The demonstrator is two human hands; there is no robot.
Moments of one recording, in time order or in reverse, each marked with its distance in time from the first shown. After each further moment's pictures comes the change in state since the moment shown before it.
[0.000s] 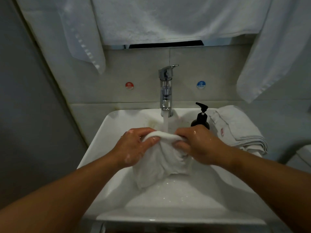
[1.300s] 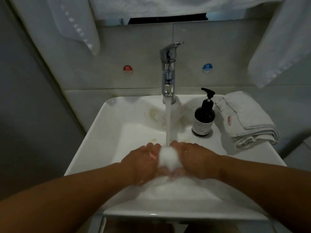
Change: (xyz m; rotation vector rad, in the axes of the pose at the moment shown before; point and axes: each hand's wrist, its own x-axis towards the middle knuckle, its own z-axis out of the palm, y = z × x) left_hand -0.021 -0.036 0.059 0.719 -0.534 -0.062; right_hand -0.017 0.012 0.070 -0.115 -0.448 0.065
